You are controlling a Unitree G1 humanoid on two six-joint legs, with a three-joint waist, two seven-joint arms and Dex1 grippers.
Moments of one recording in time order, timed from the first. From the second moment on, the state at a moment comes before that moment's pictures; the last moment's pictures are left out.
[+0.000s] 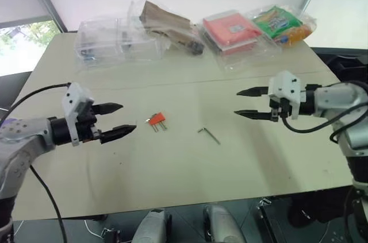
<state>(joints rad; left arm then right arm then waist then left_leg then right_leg) -0.14 0.96 0.30 -0.37 -0.76 0.72 -0.97 -0.55 -0.92 0.04 -0.10 0.34 0.29 1.23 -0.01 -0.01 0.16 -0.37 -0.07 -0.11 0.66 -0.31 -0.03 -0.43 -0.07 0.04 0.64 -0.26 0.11</state>
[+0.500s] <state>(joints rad) -0.17 0.96 0.30 -0.37 -0.78 0.76 -0.95 -0.59 -0.88 0.07 -0.11 0.33 0.30 1.23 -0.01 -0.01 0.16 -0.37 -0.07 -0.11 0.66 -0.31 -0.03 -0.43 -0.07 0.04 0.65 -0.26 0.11</state>
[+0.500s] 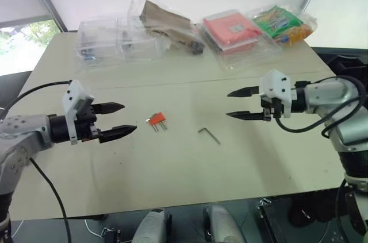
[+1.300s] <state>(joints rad) -0.10 0.79 0.32 -0.34 -0.54 0.58 -0.69 -0.69 -0.36 0.36 0.40 -0.10 -0.15 0.86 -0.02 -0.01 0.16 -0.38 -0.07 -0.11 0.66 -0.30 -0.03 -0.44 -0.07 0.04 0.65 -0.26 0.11</state>
